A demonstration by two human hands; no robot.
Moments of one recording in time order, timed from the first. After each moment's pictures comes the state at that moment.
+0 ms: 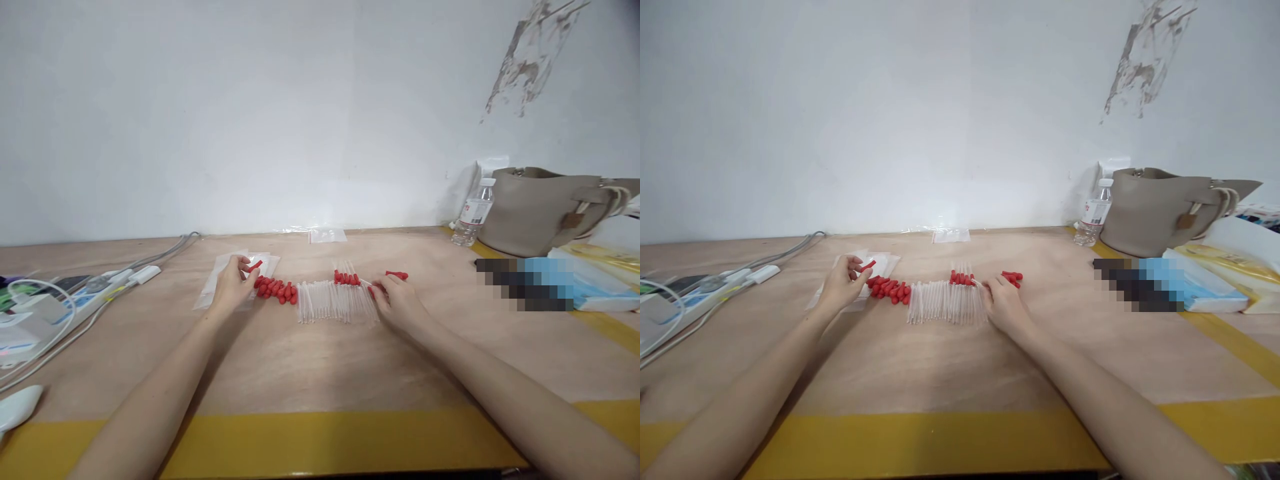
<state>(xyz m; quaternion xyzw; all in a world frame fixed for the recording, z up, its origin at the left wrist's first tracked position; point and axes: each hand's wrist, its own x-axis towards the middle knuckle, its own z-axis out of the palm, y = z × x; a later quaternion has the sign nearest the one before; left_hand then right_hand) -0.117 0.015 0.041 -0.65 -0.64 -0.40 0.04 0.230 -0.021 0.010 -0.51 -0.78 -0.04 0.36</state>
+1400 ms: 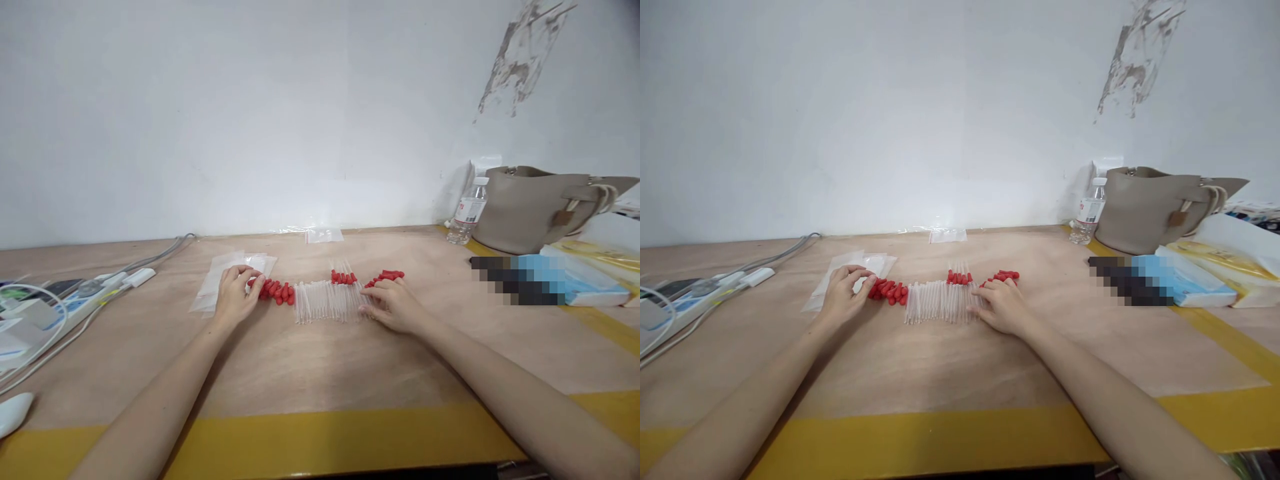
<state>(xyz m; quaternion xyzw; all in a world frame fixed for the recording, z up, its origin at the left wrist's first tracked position) -0.107 0.002 0.025 -0.71 -0.56 -0.38 0.19 0.241 -0.022 0.014 -0.45 -0.86 -0.03 0.24</state>
